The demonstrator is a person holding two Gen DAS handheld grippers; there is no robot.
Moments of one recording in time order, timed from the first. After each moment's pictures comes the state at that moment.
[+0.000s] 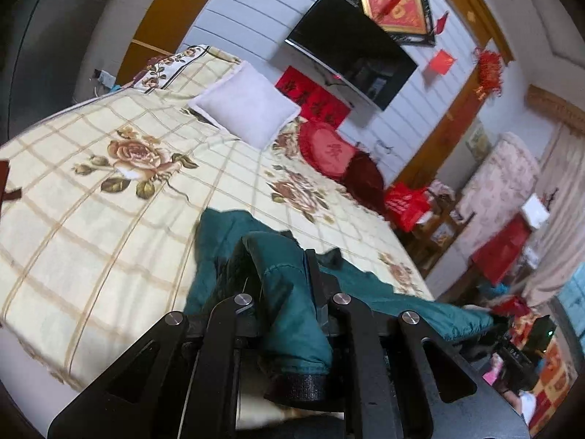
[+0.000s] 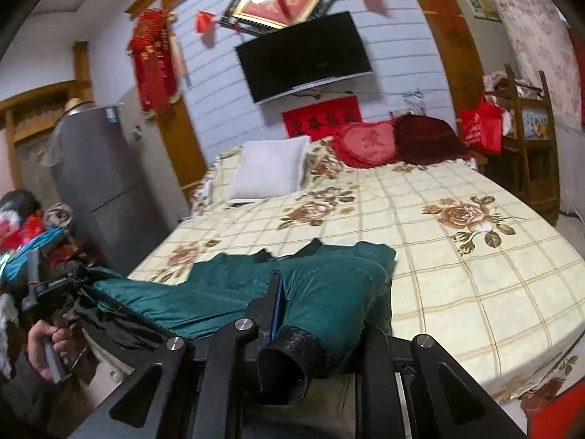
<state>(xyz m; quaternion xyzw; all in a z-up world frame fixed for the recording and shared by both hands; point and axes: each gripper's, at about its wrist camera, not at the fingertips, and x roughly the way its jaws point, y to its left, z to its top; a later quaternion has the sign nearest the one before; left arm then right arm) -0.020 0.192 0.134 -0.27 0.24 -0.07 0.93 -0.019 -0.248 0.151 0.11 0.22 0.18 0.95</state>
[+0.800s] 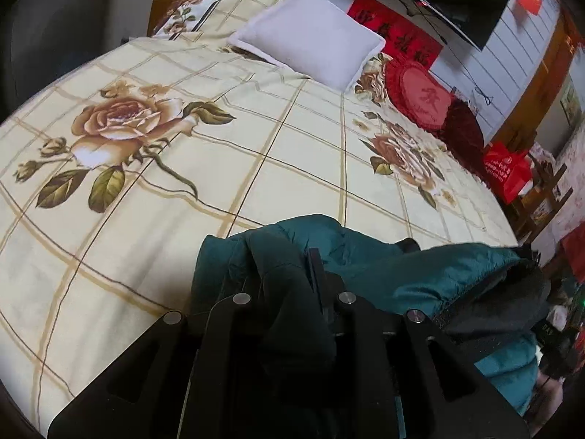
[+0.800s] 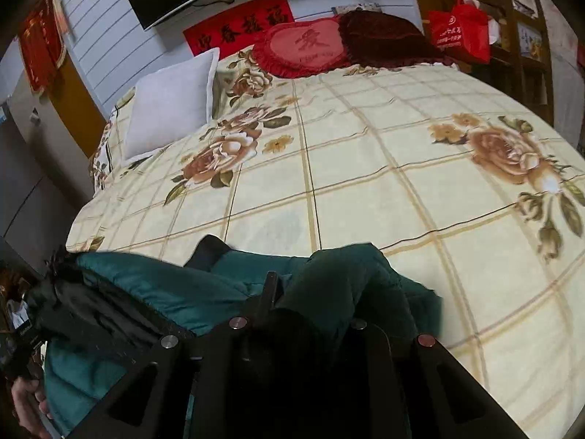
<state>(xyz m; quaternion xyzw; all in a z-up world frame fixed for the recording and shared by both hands) 0.216 0.181 0.009 -0.21 0.37 0.05 0.90 0.298 -0.219 0.019 0.14 0.40 0.08 0.90</state>
